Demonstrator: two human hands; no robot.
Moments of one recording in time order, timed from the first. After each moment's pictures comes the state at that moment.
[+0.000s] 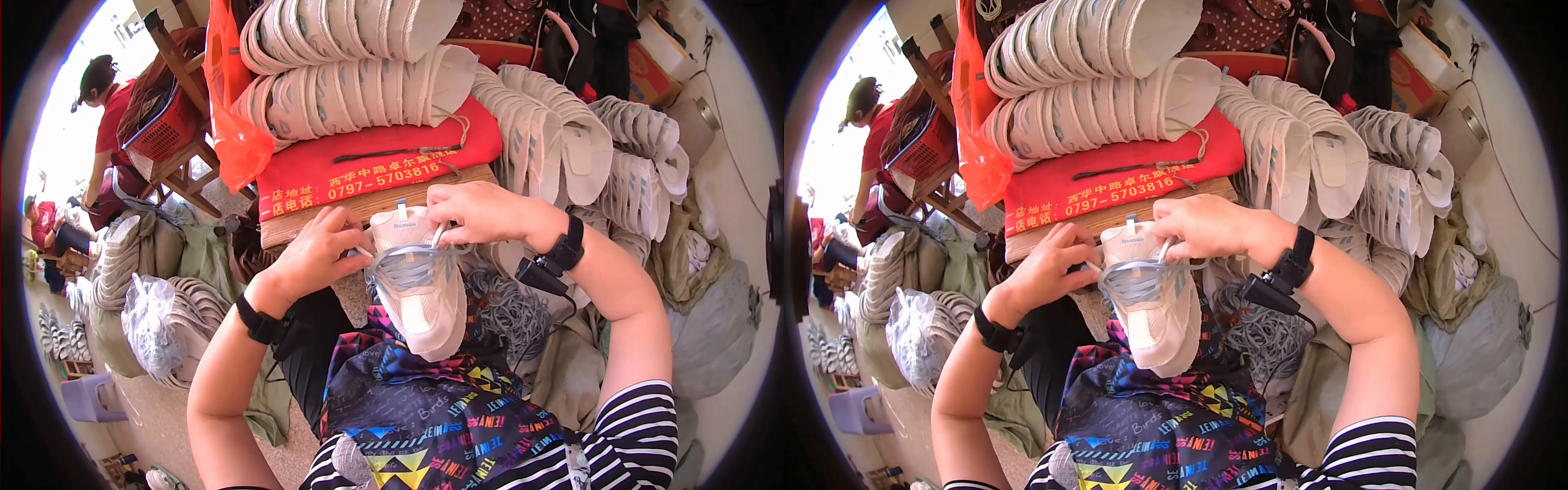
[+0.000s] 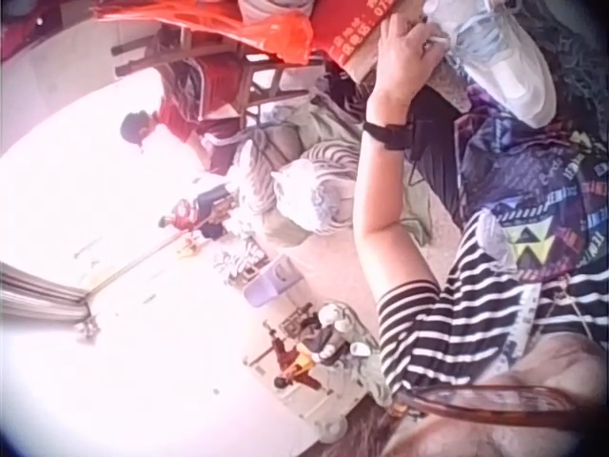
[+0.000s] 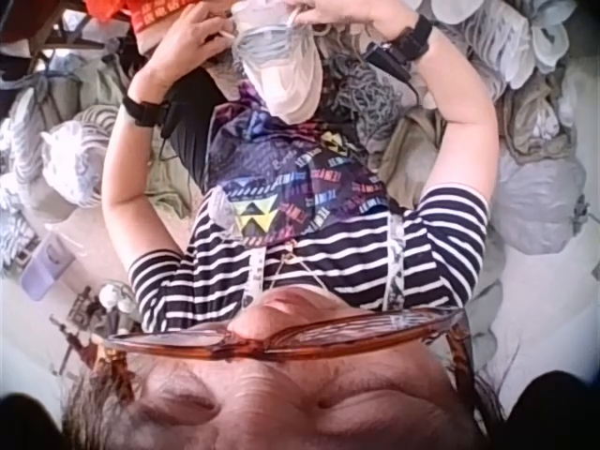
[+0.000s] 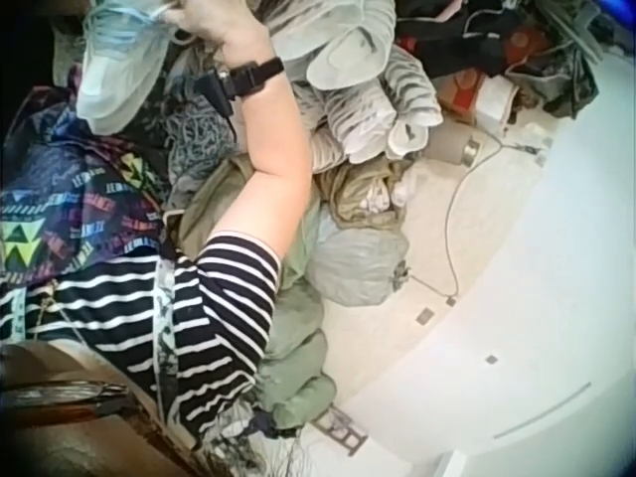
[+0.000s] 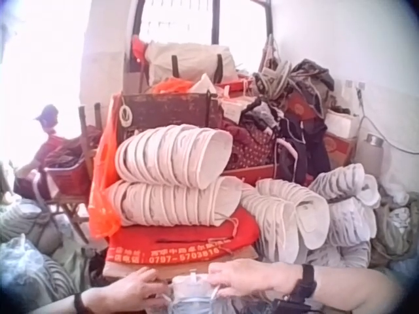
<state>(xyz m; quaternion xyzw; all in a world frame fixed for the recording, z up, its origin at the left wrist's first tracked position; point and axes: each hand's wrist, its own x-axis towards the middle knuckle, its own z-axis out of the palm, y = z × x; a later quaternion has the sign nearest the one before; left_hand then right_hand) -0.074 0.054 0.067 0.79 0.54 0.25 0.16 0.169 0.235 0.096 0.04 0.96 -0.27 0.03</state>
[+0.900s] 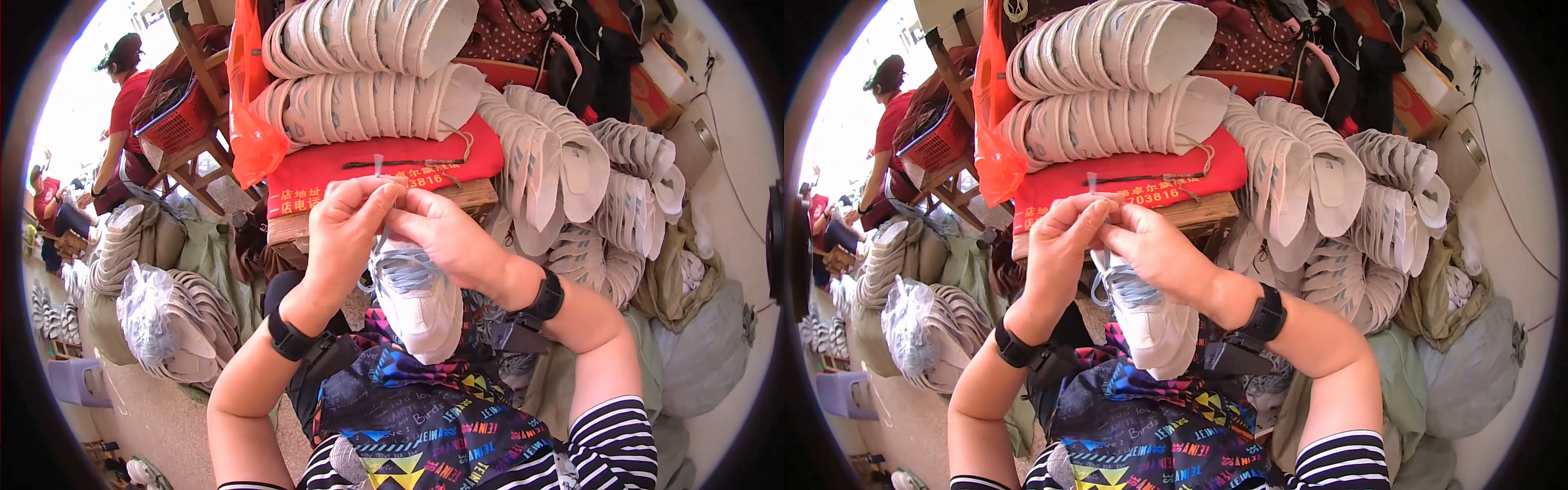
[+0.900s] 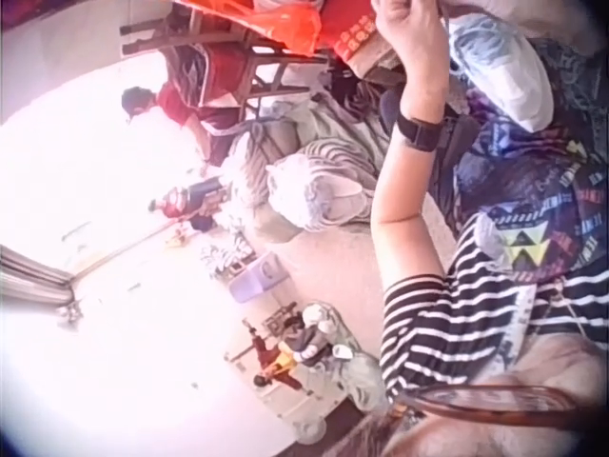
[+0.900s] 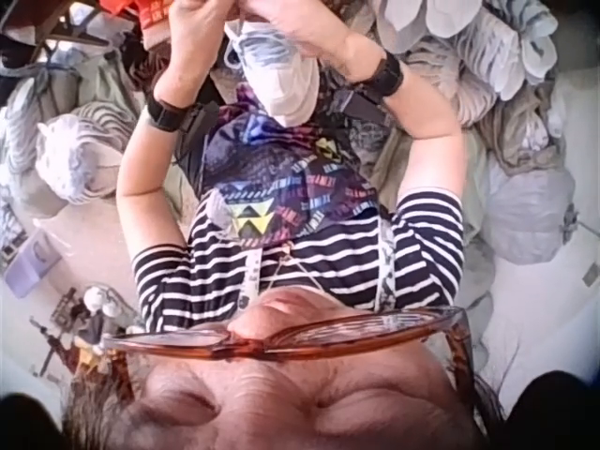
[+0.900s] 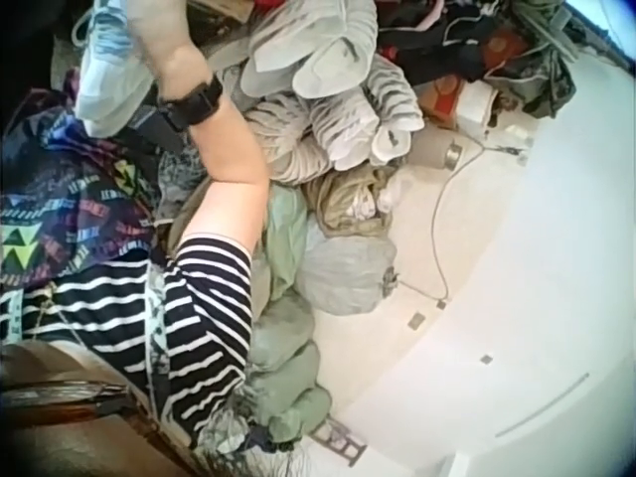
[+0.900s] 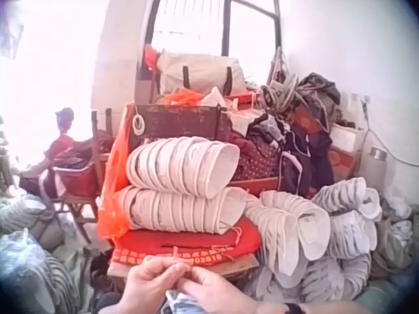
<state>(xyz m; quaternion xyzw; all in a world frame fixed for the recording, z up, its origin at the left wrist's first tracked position) -0.008 0.068 0.109 0.46 0.53 0.66 0.28 0.122 0.144 0.119 0.21 0.51 -0.81 -0.19</state>
